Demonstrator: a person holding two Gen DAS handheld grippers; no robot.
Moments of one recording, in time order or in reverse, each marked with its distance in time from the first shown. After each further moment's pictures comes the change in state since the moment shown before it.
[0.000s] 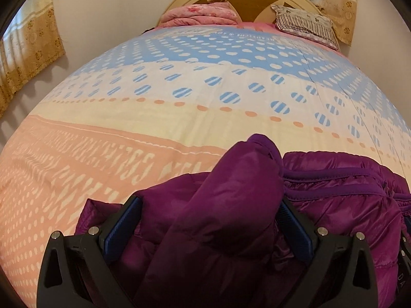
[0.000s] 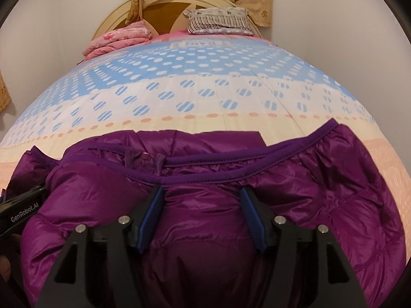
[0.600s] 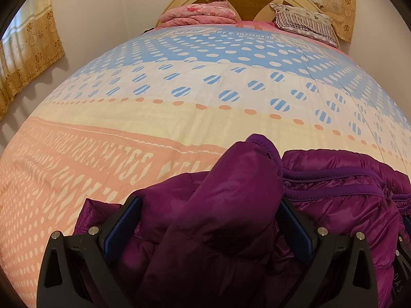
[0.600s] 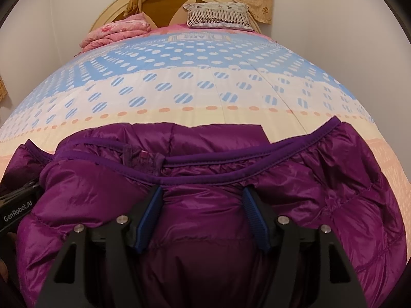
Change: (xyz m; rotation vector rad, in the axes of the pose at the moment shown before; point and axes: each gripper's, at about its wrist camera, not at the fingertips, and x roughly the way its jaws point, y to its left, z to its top) left arm 0.001 -0.005 -0.001 0.009 -0.001 0.010; right arm 0.007 0.012 0.003 -0.027 0.030 -0.034
